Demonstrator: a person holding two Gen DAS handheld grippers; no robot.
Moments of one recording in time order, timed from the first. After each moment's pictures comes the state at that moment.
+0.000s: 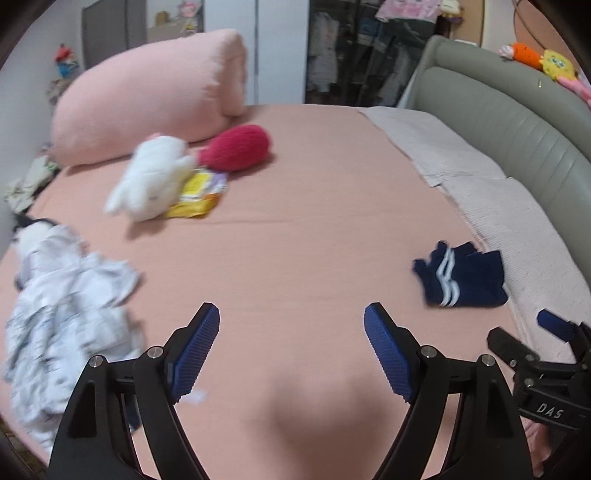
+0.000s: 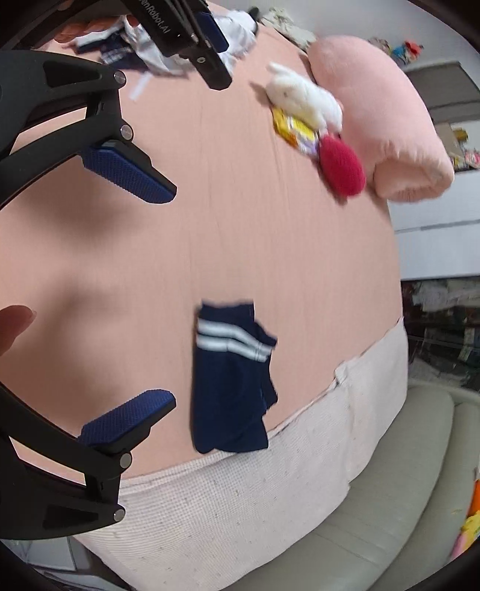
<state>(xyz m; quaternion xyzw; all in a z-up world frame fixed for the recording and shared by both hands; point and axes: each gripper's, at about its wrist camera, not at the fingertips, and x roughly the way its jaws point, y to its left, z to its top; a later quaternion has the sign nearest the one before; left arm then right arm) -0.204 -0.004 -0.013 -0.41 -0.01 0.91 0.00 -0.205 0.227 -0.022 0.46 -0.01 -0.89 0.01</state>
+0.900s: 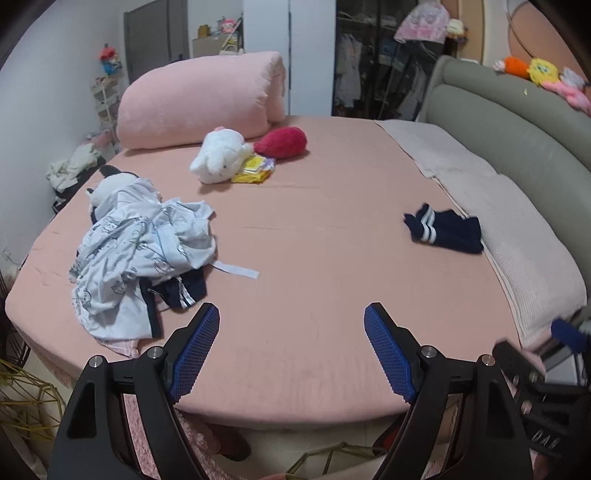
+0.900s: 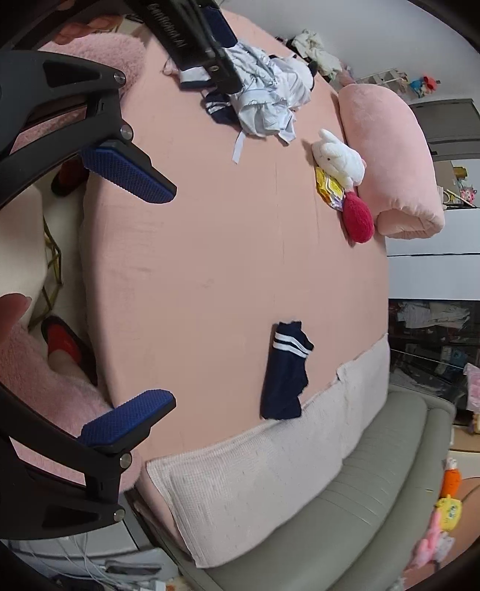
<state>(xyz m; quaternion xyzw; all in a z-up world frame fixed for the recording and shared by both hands) 0.026 -0.020 0.013 -0.39 -0.02 0.92 -0.04 0.028 0.232 0.028 0.43 0.03 -0.90 0.03</state>
